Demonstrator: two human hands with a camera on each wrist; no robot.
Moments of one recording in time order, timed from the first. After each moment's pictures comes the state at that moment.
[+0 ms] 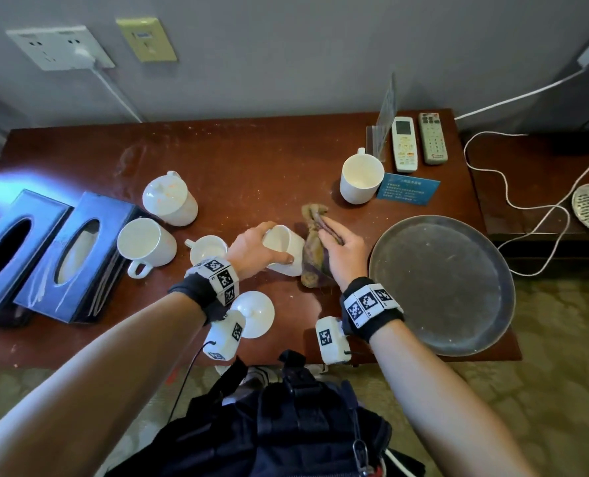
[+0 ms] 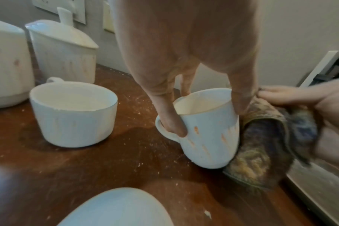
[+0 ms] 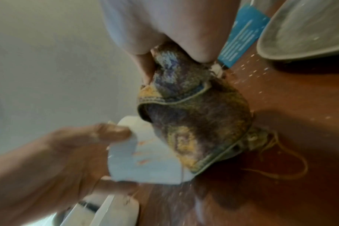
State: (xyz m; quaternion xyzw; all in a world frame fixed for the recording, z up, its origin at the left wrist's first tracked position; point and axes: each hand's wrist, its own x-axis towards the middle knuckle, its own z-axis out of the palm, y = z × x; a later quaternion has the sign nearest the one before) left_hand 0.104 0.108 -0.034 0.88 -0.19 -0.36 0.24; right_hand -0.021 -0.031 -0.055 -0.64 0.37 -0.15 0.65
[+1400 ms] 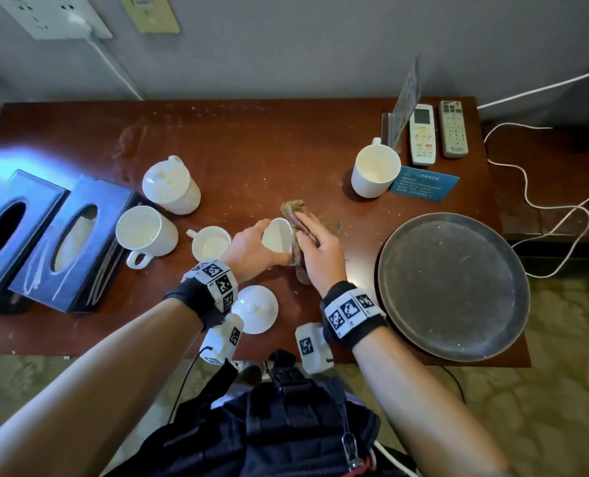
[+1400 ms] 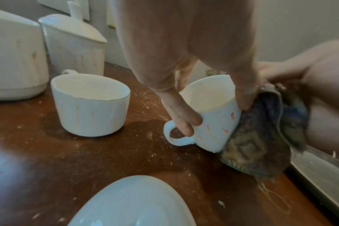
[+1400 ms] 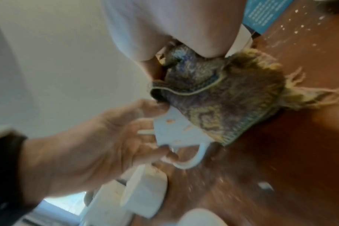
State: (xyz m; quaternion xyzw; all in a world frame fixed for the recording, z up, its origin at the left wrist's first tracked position) left_hand 0.103 0.123 -0.042 0.89 -0.19 -0.34 0.24; right_hand 0.002 0.002 -0.070 -0.70 0.29 -0.12 0.64
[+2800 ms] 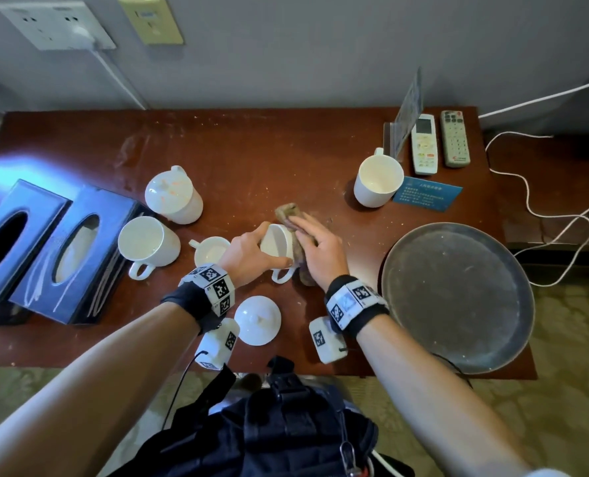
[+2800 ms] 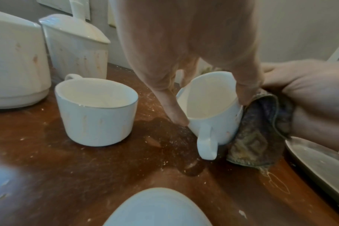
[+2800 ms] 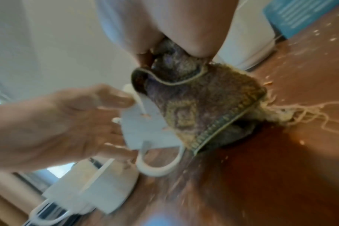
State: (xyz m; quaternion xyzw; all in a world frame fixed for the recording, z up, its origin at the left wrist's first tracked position) left_hand 0.122 0.125 -0.048 0.89 -0.19 -0.35 0.24; right_hand 0.022 -0.014 -0.072 -0.76 0.25 -0.11 0.58
